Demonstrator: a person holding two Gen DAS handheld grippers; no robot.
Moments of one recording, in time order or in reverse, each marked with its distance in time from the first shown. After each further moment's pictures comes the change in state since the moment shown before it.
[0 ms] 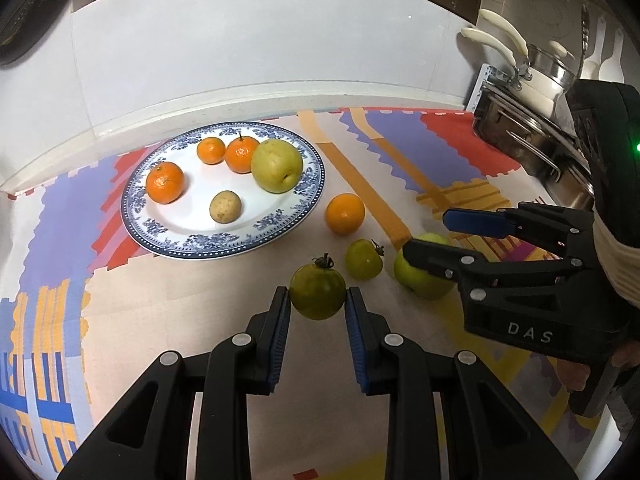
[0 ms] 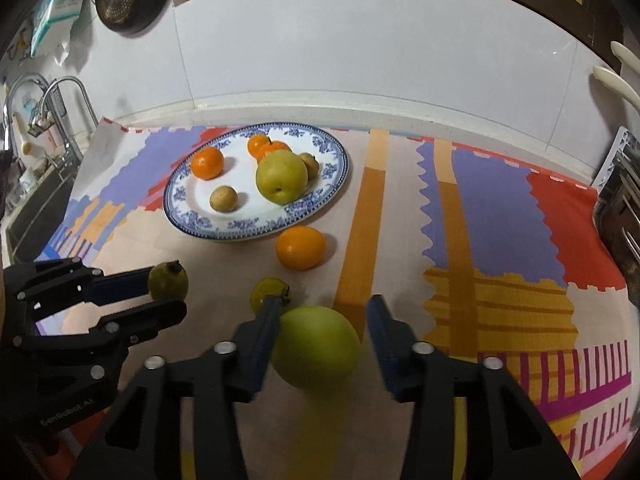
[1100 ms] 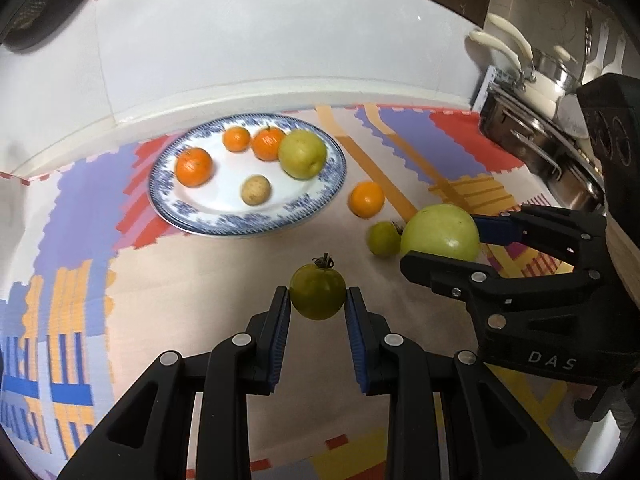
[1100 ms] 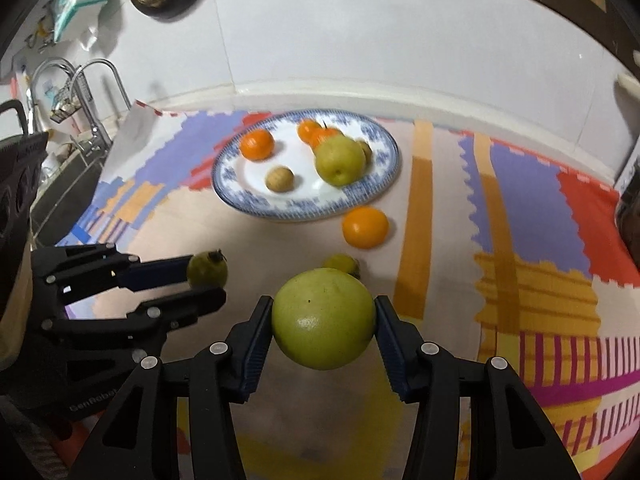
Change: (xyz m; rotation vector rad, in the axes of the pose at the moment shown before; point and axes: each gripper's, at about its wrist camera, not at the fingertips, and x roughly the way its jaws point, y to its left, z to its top) left arm -0.024 0.022 -0.012 -0.028 0.006 0.015; right arm -0.012 0.037 -0.003 -0.041 0.006 0.082
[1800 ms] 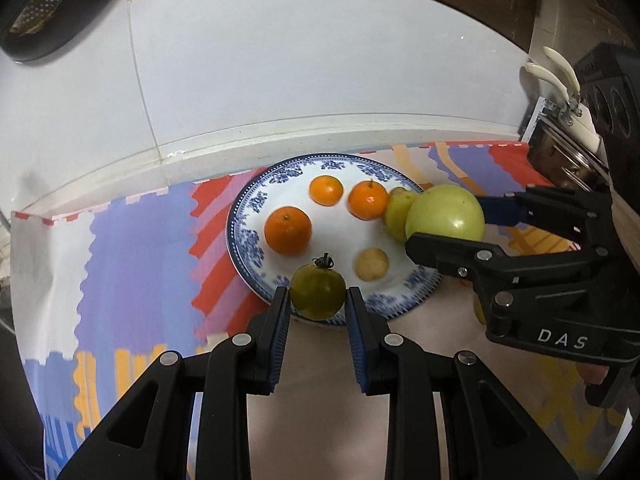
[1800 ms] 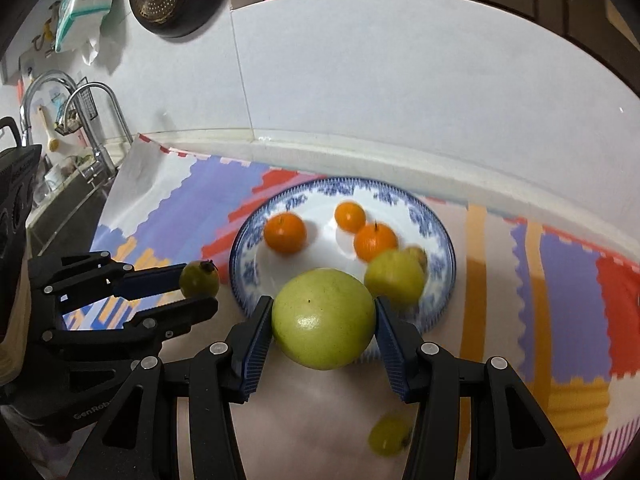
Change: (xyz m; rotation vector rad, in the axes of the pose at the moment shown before) left arm 0.023 0.089 0.062 0.007 -0.018 0.072; right arm 0.056 0.035 0.098 -0.062 -0.055 0.015
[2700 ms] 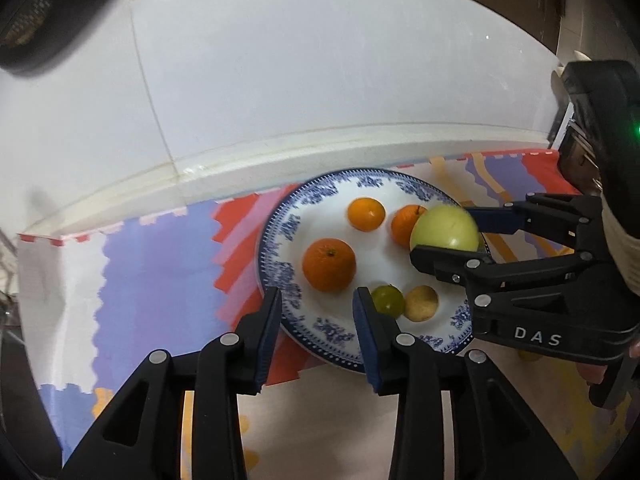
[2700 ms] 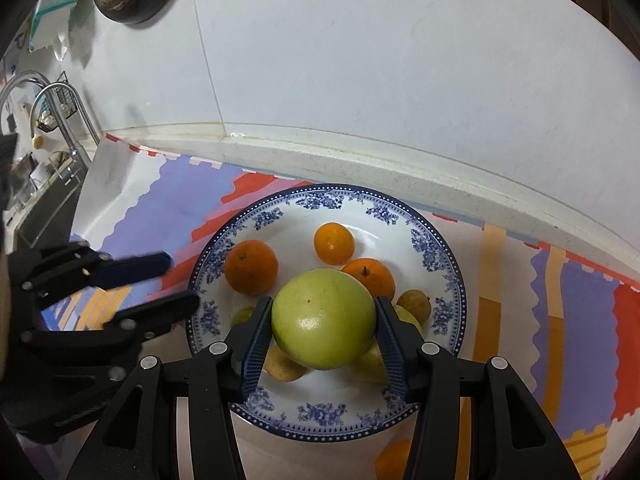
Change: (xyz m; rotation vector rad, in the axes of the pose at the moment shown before) left arm 0.014 0.015 0.021 -0.002 -0.016 0.091; right arm 0.052 -0.017 0.026 0.013 0.060 -0.008
